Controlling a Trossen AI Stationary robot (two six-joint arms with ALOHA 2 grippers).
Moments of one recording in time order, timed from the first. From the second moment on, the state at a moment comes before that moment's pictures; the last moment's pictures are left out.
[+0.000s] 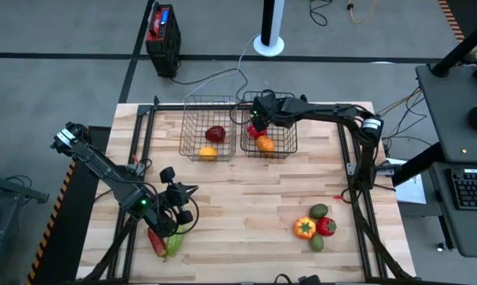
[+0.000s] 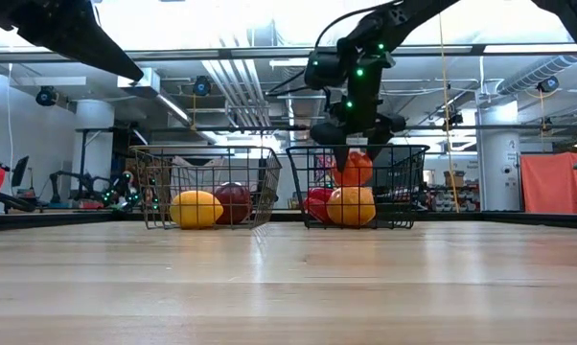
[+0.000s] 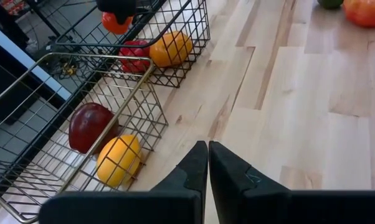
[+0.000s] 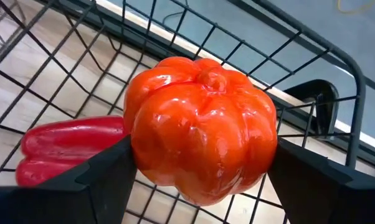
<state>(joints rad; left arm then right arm) -0.71 1.27 0.84 -0.70 -0.99 -0.76 -0.44 1.90 1.52 -0.83 0.56 0.58</state>
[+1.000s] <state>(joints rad) -0.71 1.27 0.84 -0.70 -0.99 -0.77 -0.45 1.95 1.51 -0.85 0.52 0.57</state>
